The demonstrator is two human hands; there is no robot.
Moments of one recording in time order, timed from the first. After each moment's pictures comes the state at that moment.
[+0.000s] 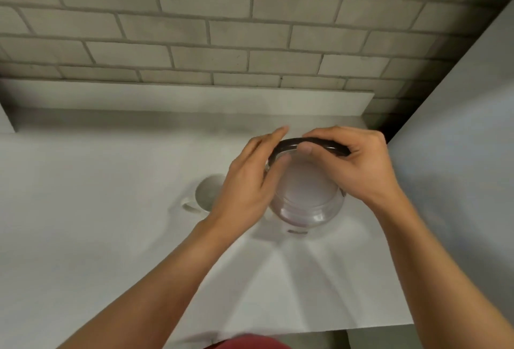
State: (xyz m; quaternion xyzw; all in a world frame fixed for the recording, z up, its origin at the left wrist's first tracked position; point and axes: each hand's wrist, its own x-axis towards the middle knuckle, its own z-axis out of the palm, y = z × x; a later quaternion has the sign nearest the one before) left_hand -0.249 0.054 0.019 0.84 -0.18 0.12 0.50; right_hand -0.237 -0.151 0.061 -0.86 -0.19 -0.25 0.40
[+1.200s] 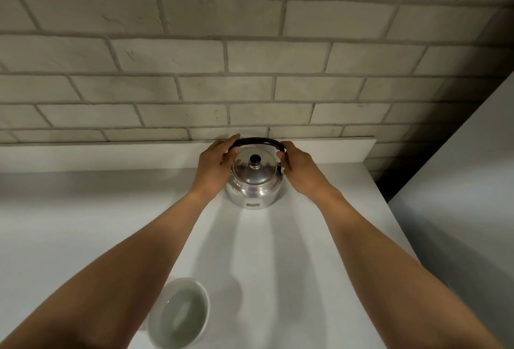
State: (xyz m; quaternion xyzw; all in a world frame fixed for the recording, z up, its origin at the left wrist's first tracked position) left_hand 0.028 0.055 -0.041 0.86 -0.10 0.12 0.48; right_hand 0.022 -0.174 -0.041 -0.92 -0.04 -0.02 0.39
